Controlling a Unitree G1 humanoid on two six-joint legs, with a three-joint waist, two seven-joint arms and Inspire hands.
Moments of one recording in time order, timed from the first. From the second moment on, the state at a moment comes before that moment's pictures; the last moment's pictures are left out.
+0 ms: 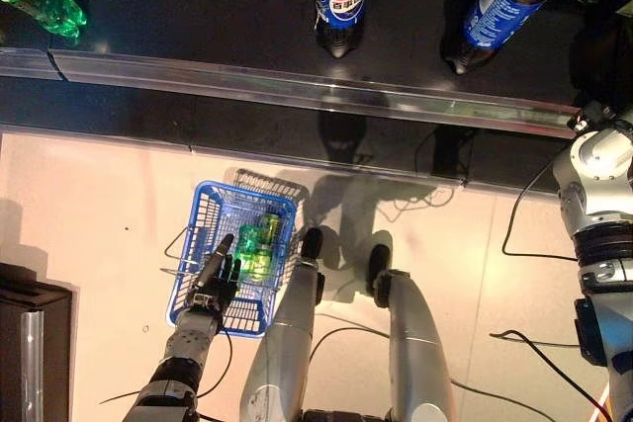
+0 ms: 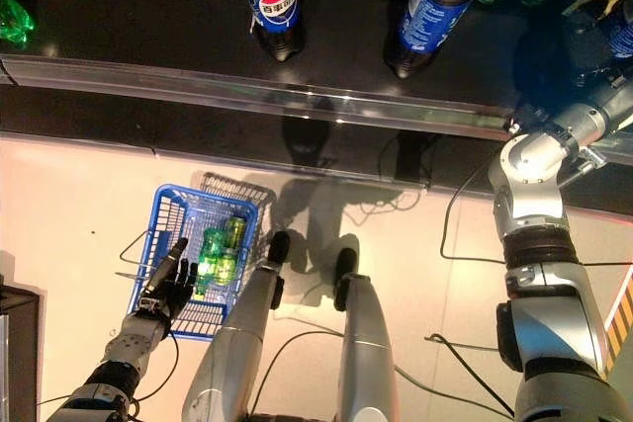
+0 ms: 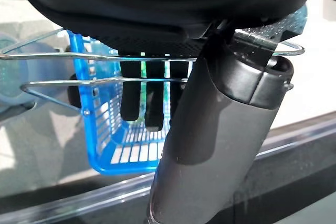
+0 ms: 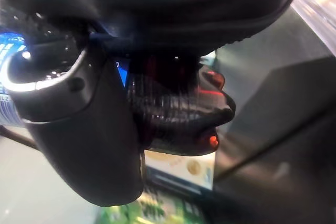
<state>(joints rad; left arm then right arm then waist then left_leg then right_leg) -0.29 0.30 0.05 0.88 -1.50 0.00 0.05 -0.84 -0.74 0.06 0.65 0.37 -0.36 -0.93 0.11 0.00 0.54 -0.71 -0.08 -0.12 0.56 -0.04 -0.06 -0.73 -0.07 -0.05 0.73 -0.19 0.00</state>
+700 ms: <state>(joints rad) -0.25 0.28 0.06 0.88 -1.50 0.00 0.06 -0.35 -0.68 -0.06 0.26 0.22 -0.37 -0.76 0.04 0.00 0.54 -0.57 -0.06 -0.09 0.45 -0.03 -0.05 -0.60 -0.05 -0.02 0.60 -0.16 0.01</state>
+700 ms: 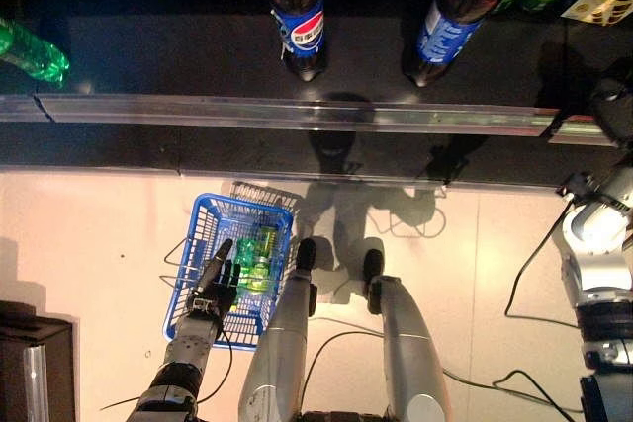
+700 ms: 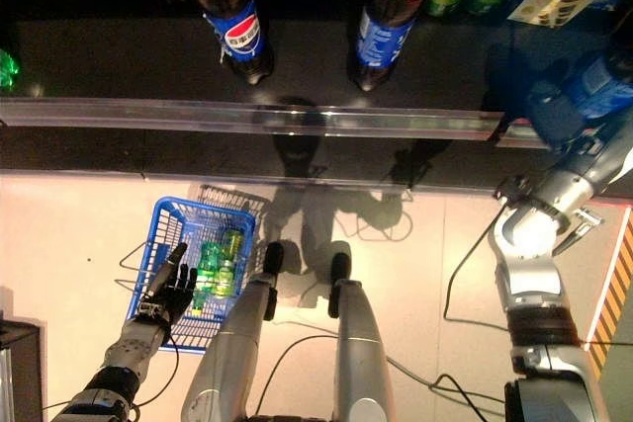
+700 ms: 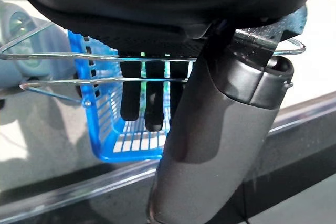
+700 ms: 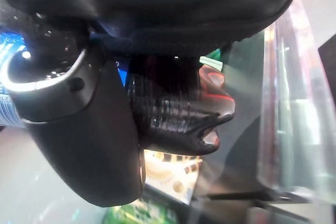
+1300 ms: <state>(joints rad) -0.14 0.21 0.14 0.82 -1.44 -0.04 0.06 0.06 -0.38 -0.07 0.23 0.28 -0.33 -0.47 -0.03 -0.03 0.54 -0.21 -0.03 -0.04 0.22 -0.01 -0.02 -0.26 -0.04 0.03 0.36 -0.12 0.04</state>
